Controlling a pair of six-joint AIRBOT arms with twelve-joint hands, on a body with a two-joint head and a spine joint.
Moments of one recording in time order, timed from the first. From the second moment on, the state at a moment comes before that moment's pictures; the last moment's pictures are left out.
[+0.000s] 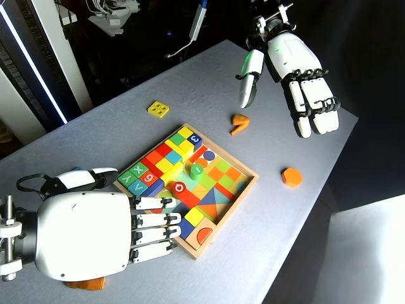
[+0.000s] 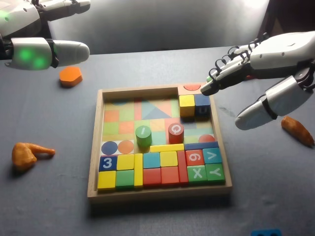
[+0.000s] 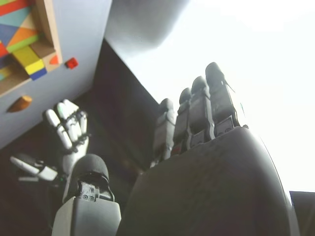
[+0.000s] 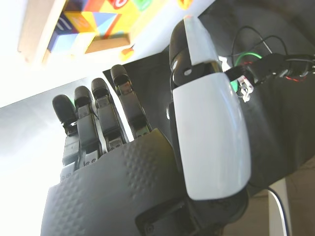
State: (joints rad) left arm 0.58 -0.89 1.31 0.26 -0.50 0.53; right arm -0.23 -1.11 1.43 -1.69 0.52 0.77
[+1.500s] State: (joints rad) left arm 0.51 -0.92 1.34 0.33 -0.44 0.52; right arm -0.15 -1.29 1.49 -1.96 0.54 0.84
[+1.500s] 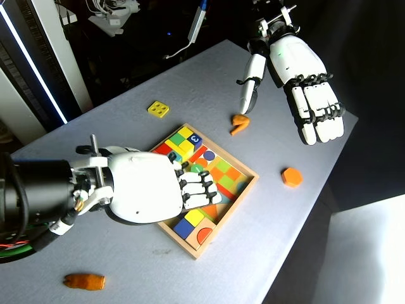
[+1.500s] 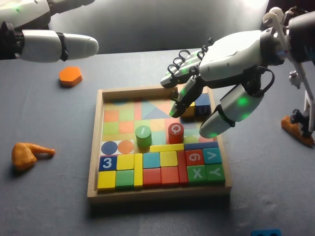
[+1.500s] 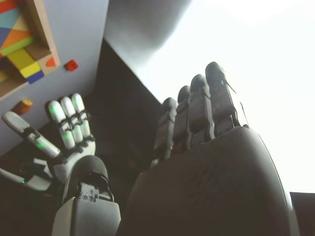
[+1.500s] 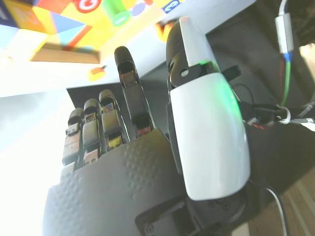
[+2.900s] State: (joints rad) left arm 0.50 -0.93 1.35 0.34 -0.44 0.52; right arm -0.20 -1.35 1.53 -1.96 0.51 0.85
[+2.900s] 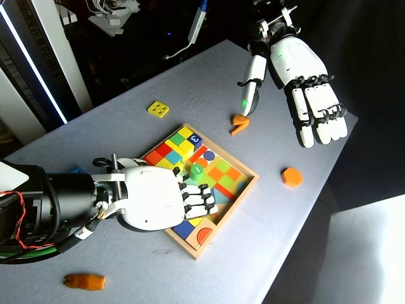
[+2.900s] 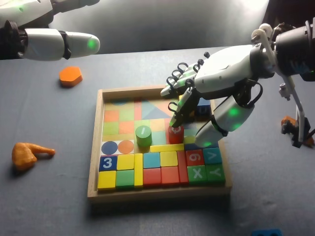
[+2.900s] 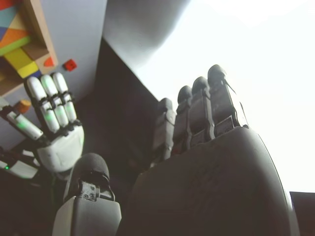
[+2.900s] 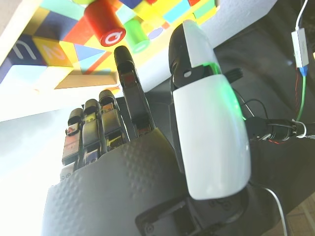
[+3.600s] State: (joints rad) left arm 0.50 -0.93 1.35 0.34 -0.44 0.51; right arm -0.22 -1.36 1.56 -1.96 0.49 0.86
